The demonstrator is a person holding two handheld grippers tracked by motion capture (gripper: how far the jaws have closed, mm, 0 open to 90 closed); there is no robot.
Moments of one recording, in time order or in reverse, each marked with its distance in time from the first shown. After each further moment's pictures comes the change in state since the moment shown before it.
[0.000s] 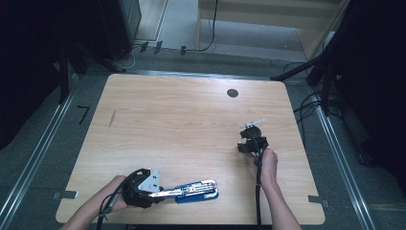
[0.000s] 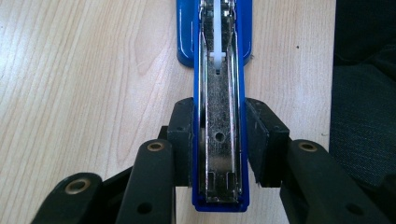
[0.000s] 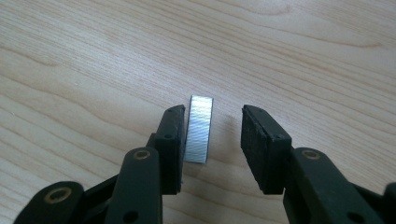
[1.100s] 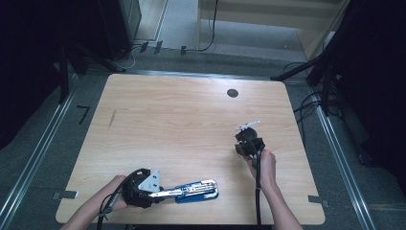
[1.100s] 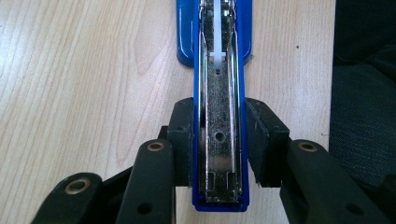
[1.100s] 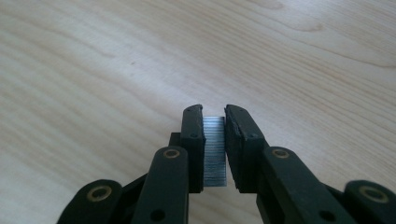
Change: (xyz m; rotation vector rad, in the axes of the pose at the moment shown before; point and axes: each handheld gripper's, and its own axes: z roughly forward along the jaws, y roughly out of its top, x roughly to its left) left arm 0.001 0.000 0.000 0.001 -0.003 0.001; right arm 0.019 -0.001 -0.017 -0.011 0.036 -0.095
